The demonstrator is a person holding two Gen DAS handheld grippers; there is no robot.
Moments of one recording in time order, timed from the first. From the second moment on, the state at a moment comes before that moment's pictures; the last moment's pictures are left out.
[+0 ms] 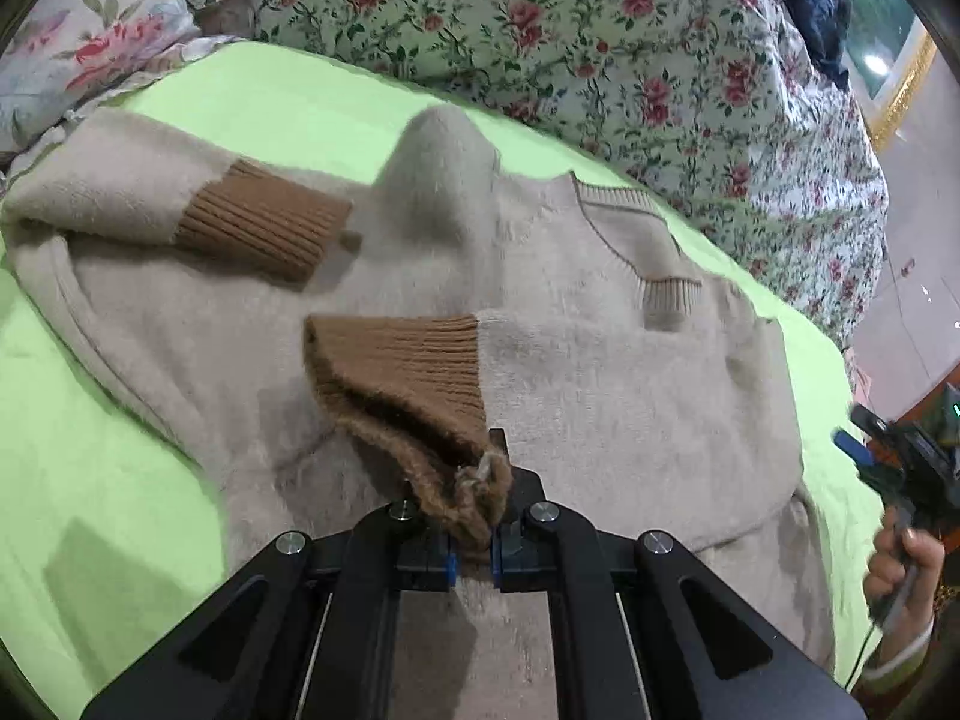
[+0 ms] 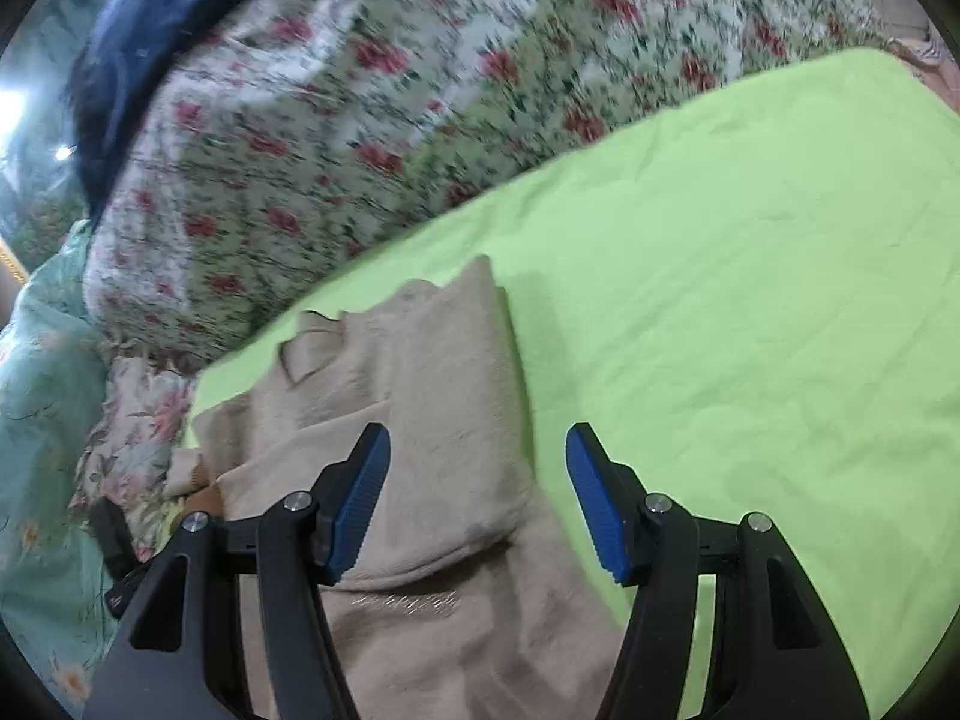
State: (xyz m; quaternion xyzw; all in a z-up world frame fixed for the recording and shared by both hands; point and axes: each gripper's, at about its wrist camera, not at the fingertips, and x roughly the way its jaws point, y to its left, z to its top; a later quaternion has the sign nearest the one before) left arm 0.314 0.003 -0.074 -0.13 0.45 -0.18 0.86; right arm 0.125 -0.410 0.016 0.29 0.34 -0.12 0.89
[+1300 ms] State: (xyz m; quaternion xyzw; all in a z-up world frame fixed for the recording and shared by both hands) left arm 0.303 -0.043 -0.090 -0.06 0.45 -0.19 0.87; right arm 0.175 -0.457 -0.031 0.20 0.42 -0.17 0.87
